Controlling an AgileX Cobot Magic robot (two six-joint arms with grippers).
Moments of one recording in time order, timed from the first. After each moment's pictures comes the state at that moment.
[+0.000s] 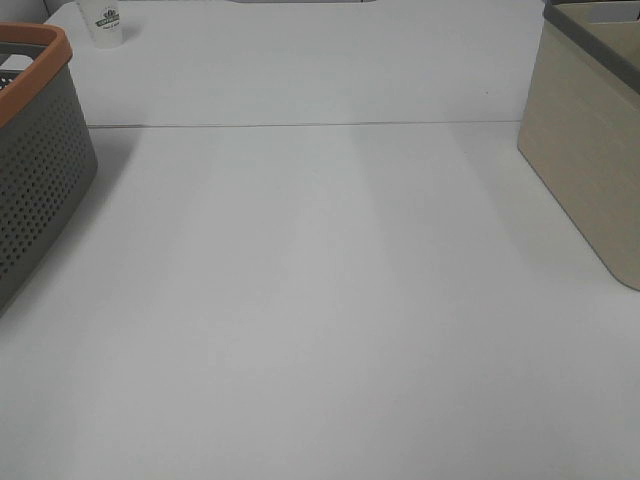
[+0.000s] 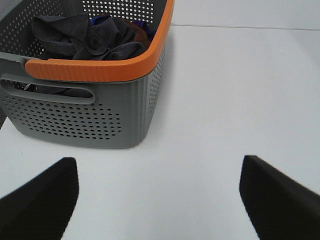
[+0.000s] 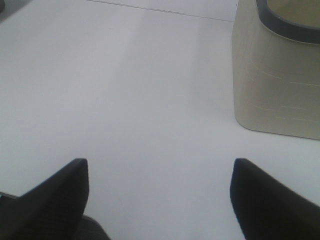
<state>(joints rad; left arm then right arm) -0.01 0.00 -0.51 -0.03 1.04 -0.03 0.18 0.00 -0.50 0.01 1.05 -0.07</state>
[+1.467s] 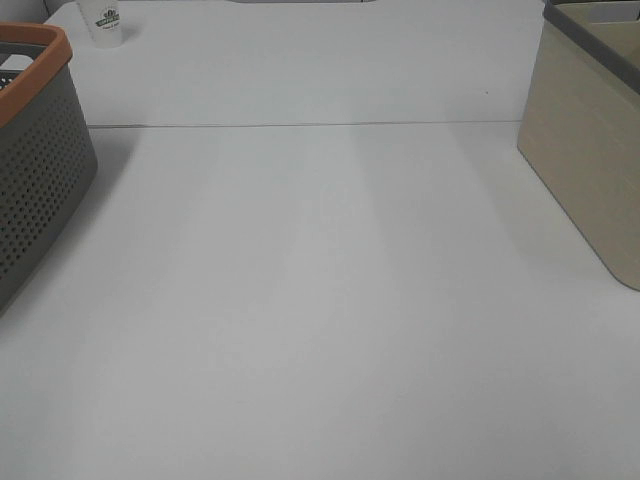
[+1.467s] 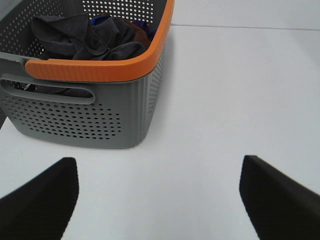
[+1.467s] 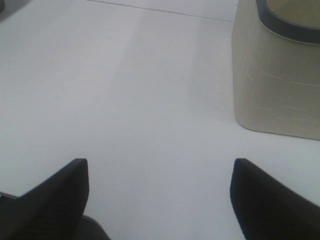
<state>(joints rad) -0.01 0.00 -0.51 -0.03 1.04 -0.03 0.18 0.00 -0.50 0.01 1.05 -0.07</state>
